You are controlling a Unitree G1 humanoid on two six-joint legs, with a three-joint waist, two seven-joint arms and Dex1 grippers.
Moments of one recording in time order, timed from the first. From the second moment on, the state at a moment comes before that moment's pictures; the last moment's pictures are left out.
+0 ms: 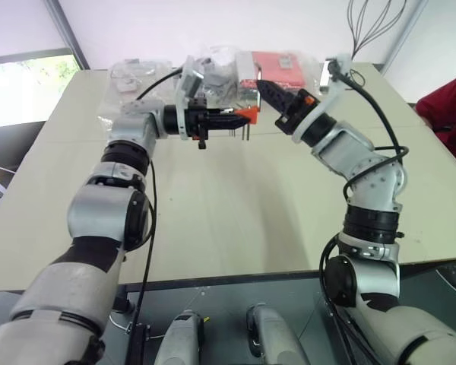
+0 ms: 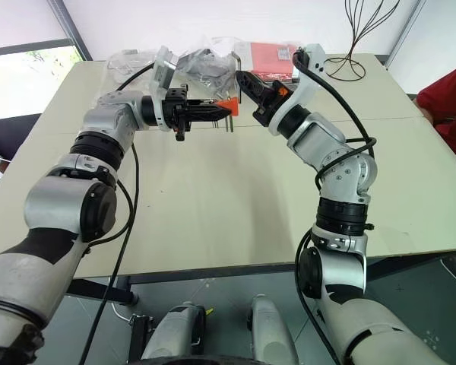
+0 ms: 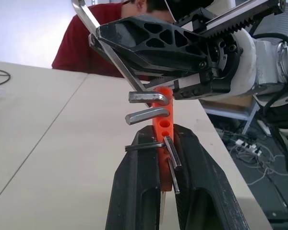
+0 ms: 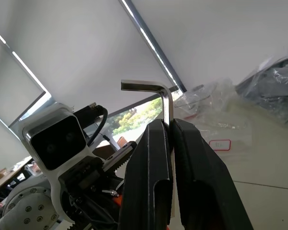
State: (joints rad) left arm -1.39 0.31 0.07 1.19 -0.22 0.12 -1.52; right arm -0.89 -0.18 -0.32 0.00 0.87 0.88 0.23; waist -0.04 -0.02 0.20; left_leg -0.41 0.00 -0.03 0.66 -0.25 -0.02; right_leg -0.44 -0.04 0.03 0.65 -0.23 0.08
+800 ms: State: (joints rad) left arm -1.39 0.30 0.08 1.20 -0.19 0.11 -1.49; right arm -0.89 -0.17 -0.30 -0.02 0.89 0.88 0.22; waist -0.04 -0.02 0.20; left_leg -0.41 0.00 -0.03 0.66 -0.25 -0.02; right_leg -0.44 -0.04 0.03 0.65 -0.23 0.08
